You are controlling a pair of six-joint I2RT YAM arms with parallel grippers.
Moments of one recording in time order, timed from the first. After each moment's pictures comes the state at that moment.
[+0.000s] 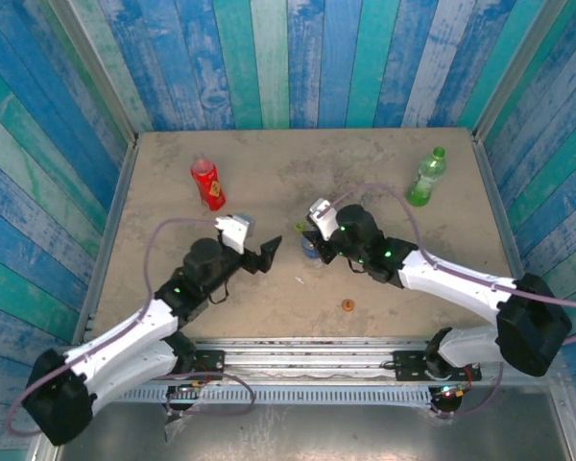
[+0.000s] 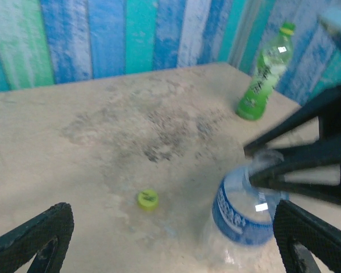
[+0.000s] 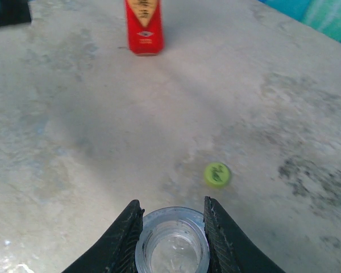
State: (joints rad) left arm -0.71 0.85 0.36 0.31 -0.04 -0.15; right arm 0.81 1.31 0.79 0.00 0.02 -0.03
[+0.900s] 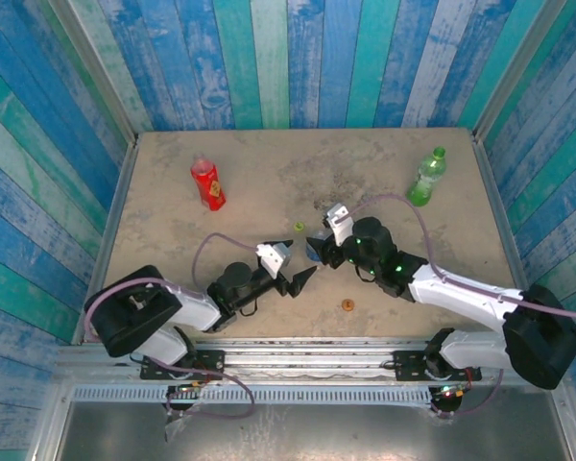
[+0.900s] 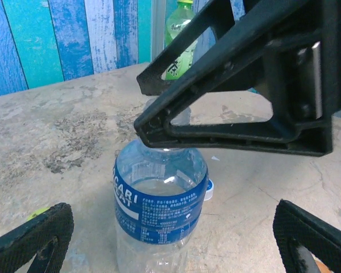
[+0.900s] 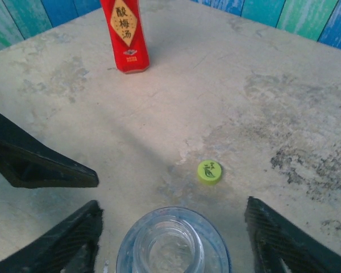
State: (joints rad) left arm -0.88 1.49 0.19 1.24 0.04 -0.05; right arm 0.79 1.22 0.61 0.20 0.02 0.05
